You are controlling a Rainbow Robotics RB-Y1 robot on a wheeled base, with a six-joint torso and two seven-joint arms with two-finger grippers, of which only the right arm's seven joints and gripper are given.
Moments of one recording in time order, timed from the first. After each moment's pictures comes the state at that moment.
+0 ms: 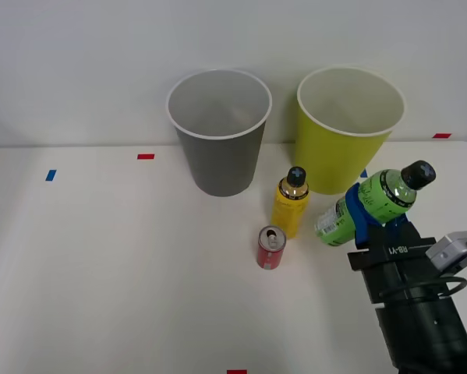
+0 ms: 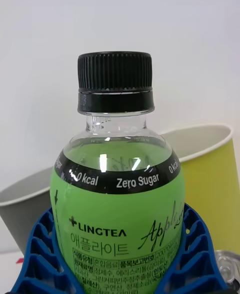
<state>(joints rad) 0.43 -0.33 0.32 -2.09 -0.46 -0.43 1.55</state>
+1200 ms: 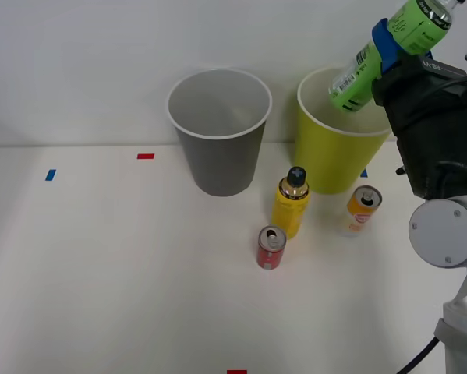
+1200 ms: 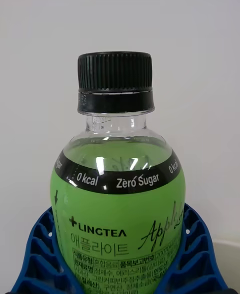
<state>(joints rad) -0.15 -0.05 -0.10 -2.15 -0.49 0.31 1.55</state>
